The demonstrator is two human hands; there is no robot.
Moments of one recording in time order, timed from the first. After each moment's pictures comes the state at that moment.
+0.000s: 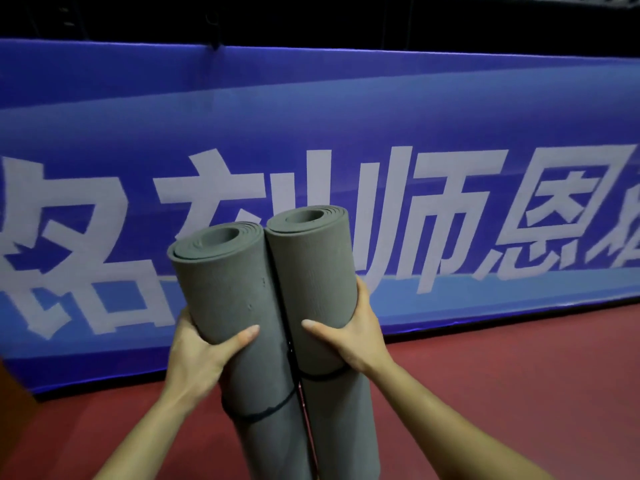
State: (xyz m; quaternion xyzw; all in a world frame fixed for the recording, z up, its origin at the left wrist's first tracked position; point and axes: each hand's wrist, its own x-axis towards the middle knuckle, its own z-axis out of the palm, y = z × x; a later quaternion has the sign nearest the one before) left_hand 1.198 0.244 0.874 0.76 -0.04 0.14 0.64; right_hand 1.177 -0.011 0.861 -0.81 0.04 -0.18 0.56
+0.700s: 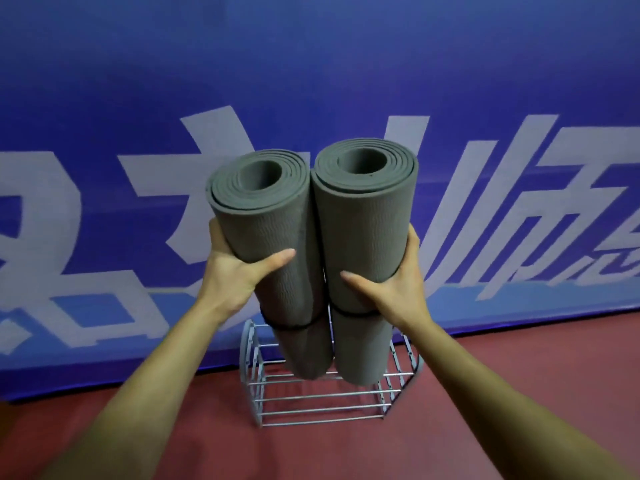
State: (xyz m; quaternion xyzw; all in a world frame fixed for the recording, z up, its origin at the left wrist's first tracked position) left_hand 1.642 0.270 0.880 0.74 -0.11 0.10 0.66; right_hand 1.574 0.014 0.854 -0.81 0.07 -0.25 0.52
